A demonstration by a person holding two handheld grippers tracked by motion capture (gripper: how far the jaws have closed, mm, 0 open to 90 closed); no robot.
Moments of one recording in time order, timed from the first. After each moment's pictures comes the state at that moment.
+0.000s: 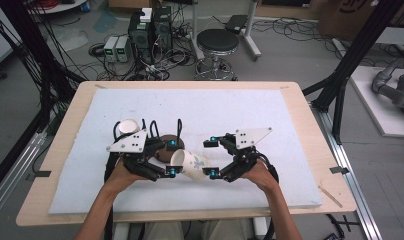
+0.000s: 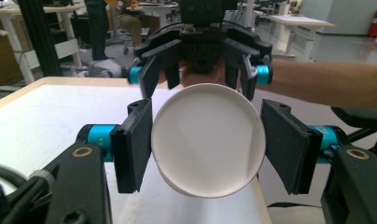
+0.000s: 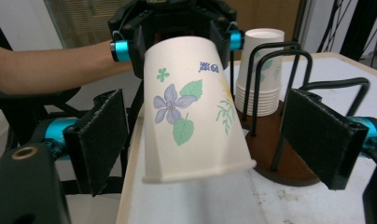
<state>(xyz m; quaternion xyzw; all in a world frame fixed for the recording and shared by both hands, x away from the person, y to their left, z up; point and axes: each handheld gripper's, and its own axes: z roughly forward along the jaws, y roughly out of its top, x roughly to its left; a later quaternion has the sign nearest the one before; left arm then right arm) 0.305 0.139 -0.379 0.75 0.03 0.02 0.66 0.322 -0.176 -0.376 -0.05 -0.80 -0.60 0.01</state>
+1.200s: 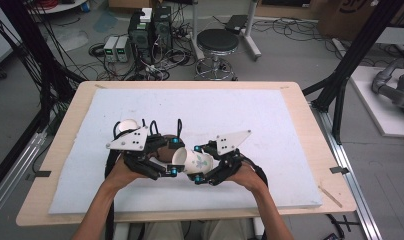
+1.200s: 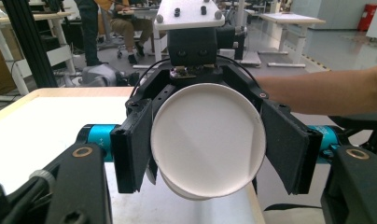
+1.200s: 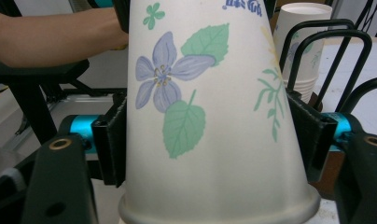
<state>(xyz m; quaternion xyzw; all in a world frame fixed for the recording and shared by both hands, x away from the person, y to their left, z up) 0.303 0.135 -0.364 0.75 0.01 0.02 0.67 0.320 -0.140 -0.388 -0.01 -0.83 -0.56 0.03</state>
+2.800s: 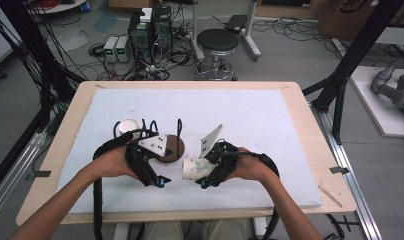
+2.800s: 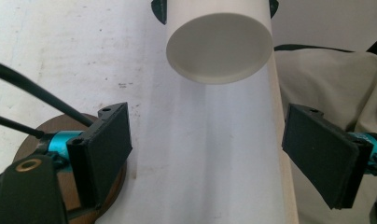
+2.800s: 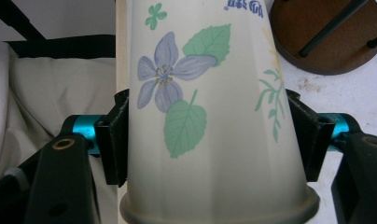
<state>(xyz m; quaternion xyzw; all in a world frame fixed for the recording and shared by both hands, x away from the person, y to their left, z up) 0.312 0.122 -0.351 0.94 0.02 0.02 0.34 0.319 -0.119 -0.358 -0.03 -0.96 -0.27 0.01</state>
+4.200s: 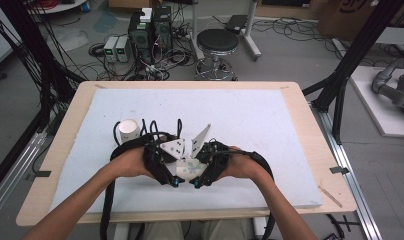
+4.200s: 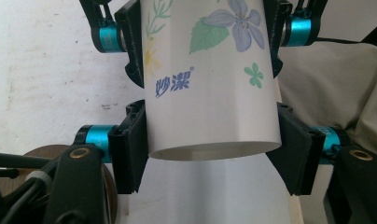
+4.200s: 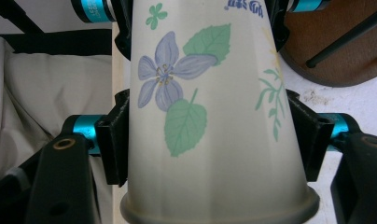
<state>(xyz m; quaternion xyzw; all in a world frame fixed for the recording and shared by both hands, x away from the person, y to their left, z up) 0.316 0.086 -0.359 0.95 -0.01 0.01 0.32 0.322 -0.098 -0.361 -0.02 -0.97 -0.25 0.02</state>
